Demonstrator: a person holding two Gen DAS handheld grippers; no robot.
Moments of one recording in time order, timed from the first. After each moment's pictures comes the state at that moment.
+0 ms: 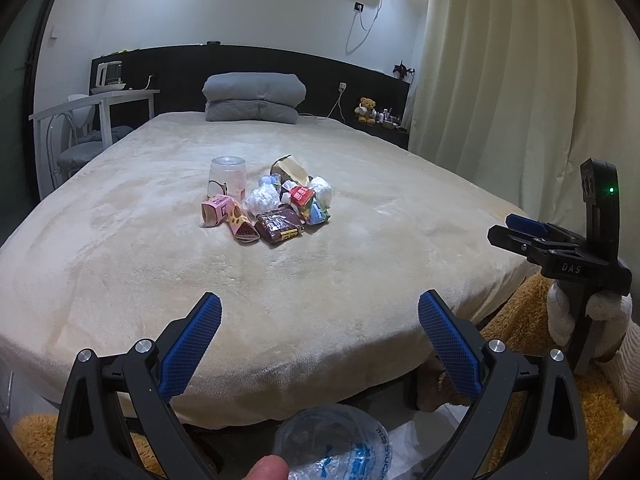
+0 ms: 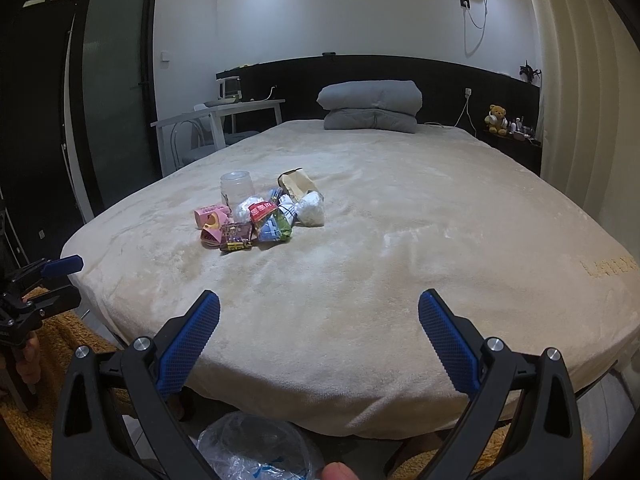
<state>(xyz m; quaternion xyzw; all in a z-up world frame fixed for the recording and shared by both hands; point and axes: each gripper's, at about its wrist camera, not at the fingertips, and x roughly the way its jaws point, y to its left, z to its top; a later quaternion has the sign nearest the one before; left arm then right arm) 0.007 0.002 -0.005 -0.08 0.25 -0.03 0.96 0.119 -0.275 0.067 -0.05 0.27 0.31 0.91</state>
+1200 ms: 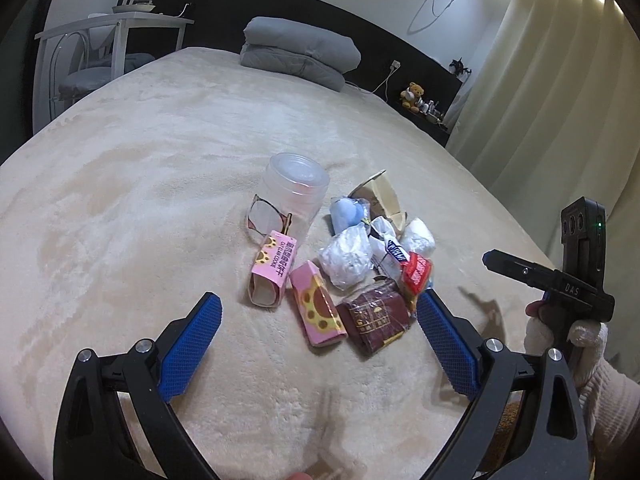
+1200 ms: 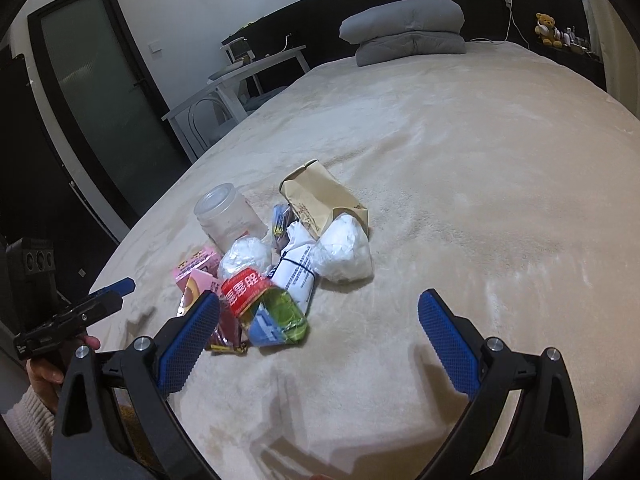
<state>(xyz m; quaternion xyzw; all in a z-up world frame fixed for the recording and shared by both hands) 0.190 0.131 -0.018 -0.19 0.33 0.00 0.93 0.338 -0.157 0.034 0.03 0.41 0.39 0.82</state>
